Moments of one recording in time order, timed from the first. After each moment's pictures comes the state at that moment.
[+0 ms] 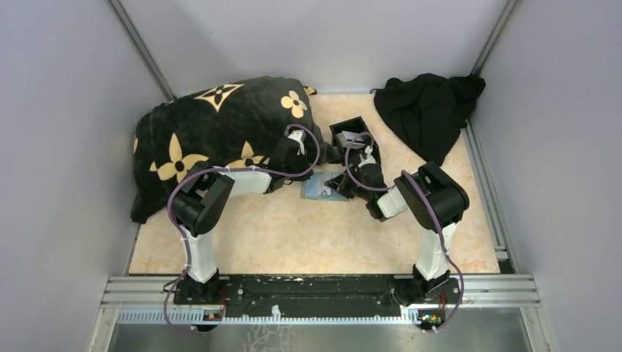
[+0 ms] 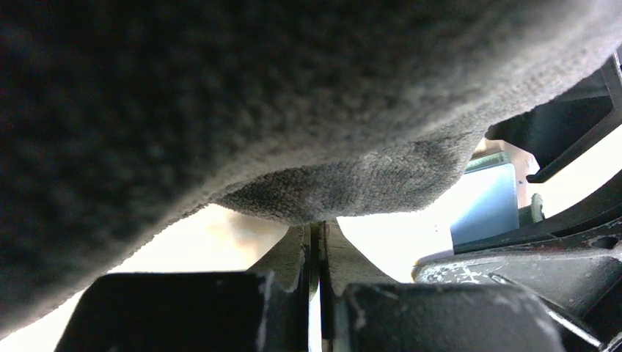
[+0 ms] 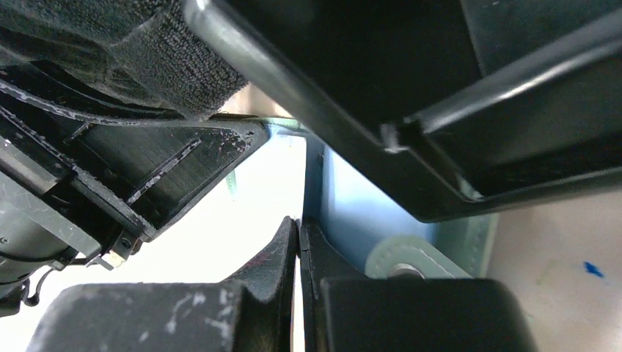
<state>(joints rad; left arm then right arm) -0.62 1.95 1.02 0.23 0.01 -0.48 0.48 1.89 0.57 0.91 -0.24 0.98</state>
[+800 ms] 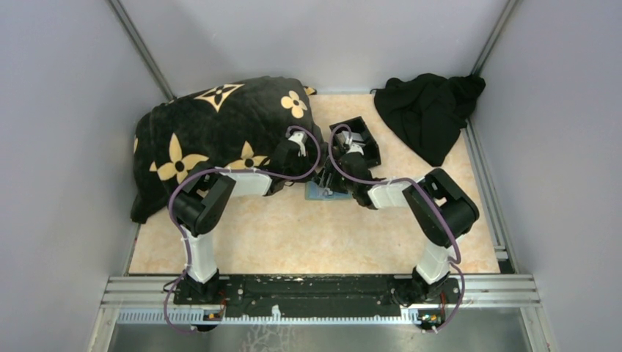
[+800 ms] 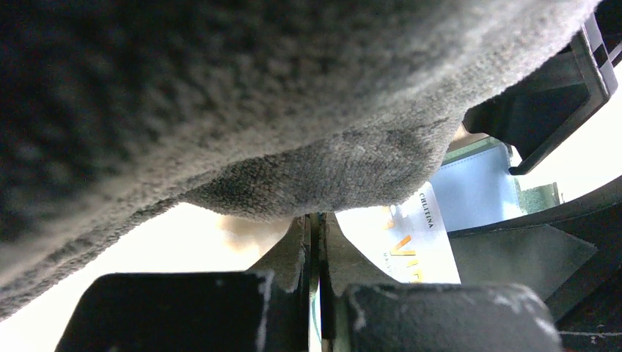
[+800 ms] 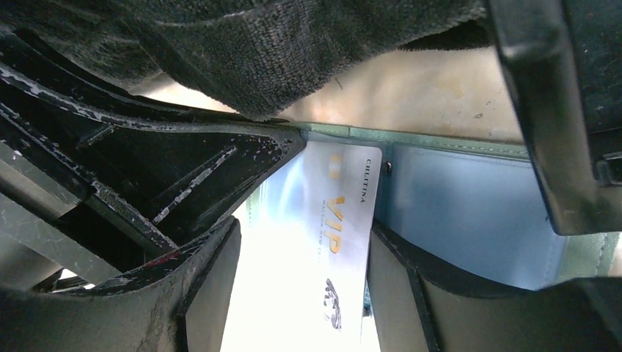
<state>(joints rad) -0.63 1.94 1.00 0.28 0.04 -0.49 0.60 1.76 0.76 0.42 -0.05 0.77</state>
